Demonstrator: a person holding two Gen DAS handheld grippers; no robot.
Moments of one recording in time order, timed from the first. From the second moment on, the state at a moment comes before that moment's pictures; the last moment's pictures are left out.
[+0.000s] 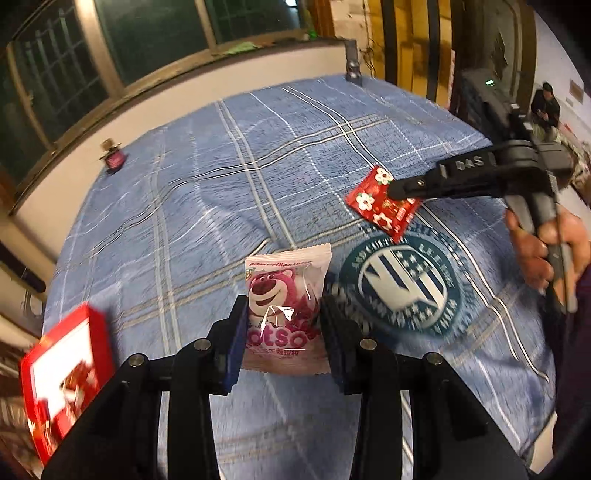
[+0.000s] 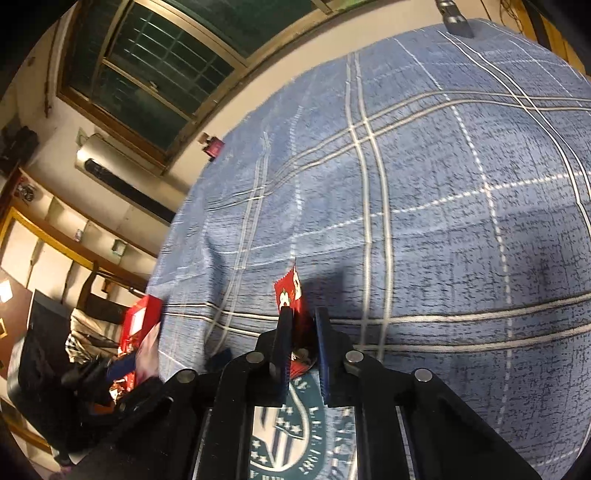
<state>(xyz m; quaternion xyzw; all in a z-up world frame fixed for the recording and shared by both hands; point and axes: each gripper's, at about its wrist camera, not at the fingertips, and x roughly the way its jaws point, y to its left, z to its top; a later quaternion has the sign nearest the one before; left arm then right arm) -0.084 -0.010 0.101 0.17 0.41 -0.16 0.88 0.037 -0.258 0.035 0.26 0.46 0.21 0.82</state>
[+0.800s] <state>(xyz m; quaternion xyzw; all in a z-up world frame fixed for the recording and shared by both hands) -0.168 0.137 0.127 0.05 0.36 -0.05 0.93 -0.015 -0.115 0.095 0.27 0.44 0.33 0.79</state>
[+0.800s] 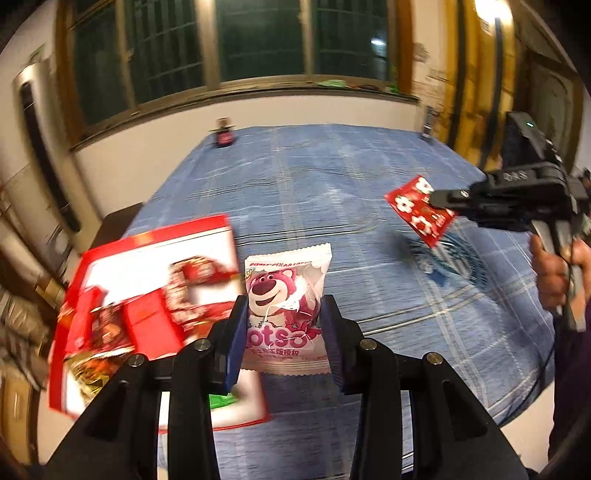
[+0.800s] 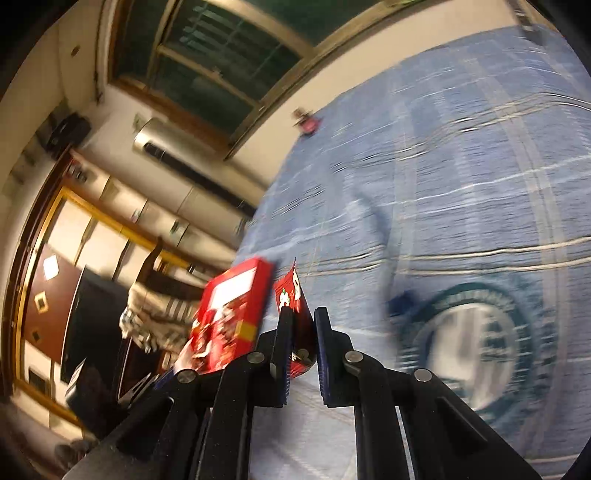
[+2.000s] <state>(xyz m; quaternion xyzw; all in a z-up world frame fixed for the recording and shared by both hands) -0.158 0.269 0.106 0.02 0.34 0.11 0.93 -0.008 0.093 0.063 0.26 0.49 0.41 0.73</state>
